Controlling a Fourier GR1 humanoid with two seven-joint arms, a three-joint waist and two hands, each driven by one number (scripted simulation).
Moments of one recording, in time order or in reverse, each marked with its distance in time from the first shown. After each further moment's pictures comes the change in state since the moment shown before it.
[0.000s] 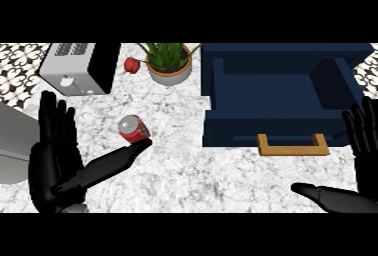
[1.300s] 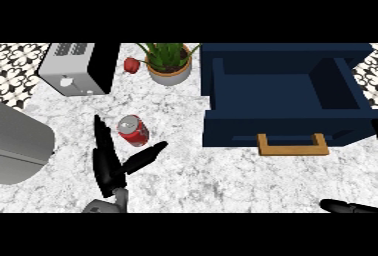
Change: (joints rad) left arm 0.002 -0.001 -0.014 0.606 0.458 0.201 -0.601; right arm 0.054 -0.023 -0.118 -0.084 -0.083 0.088 0.019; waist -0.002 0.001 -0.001
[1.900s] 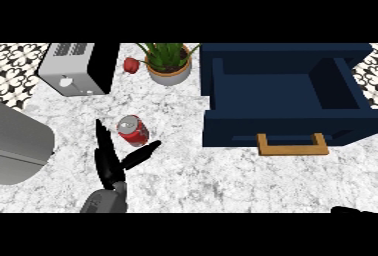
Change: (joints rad) left arm -0.091 0.002 0.117 0.318 0.233 -0.085 -0.276; right arm 0.007 0.000 -0.039 -0.057 -0.017 0.021 0.051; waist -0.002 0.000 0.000
